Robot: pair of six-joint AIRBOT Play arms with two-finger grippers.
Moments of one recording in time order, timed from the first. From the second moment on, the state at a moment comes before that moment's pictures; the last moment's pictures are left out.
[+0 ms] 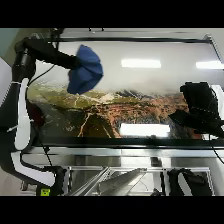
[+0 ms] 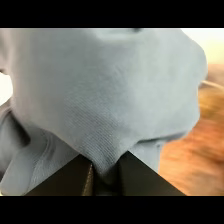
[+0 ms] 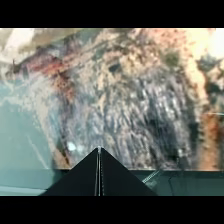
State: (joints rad) left arm -0.15 -1.66 1.87 -2.02 1.24 1.88; right arm -0.19 -0.67 0.67 -0.96 1.11 1.53
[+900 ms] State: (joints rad) left arm -0.23 -1.57 1.43 -2.02 1.25 1.77; right arm -0.10 -0.78 0.67 -0.84 1.14 1.39
